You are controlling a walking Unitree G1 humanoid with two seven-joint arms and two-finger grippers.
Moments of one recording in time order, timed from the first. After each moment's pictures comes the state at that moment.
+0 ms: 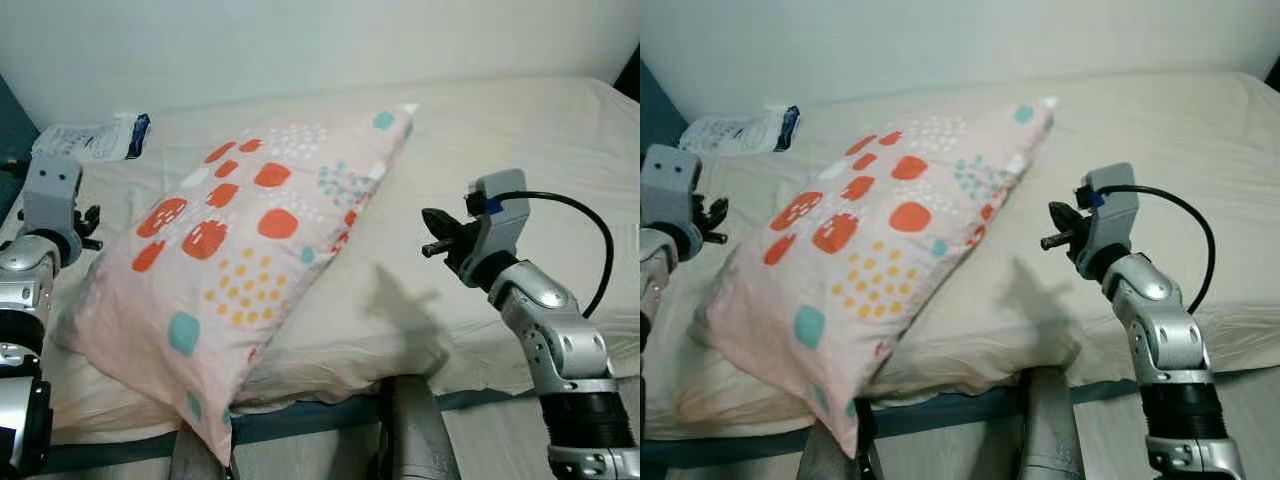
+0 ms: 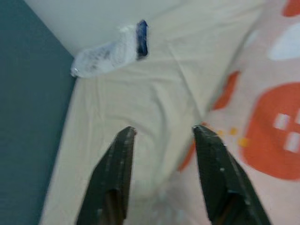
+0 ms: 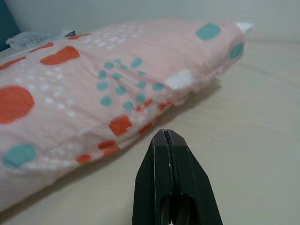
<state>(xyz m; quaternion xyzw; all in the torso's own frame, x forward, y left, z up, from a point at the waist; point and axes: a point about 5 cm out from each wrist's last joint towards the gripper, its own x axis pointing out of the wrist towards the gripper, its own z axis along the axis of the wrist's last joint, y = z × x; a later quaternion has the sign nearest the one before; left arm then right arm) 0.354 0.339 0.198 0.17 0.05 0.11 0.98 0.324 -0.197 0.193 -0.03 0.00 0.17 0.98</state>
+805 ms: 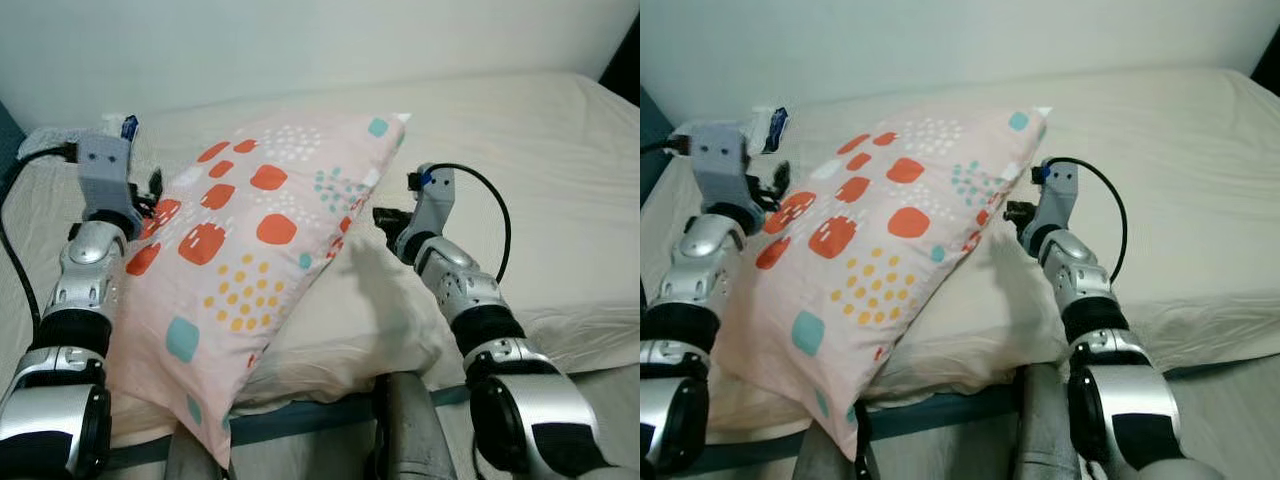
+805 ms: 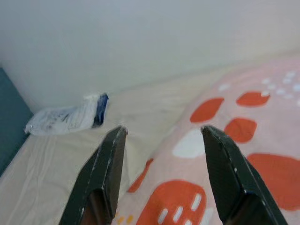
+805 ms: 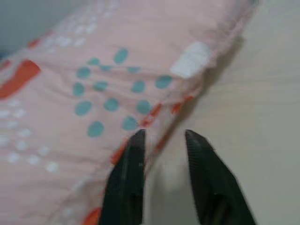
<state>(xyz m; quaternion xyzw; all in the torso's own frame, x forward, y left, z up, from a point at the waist) 0.369 0.259 0.206 0.06 -0.11 0.08 0.99 0.399 -0.142 0.164 0.13 0.07 0.14 0.98</state>
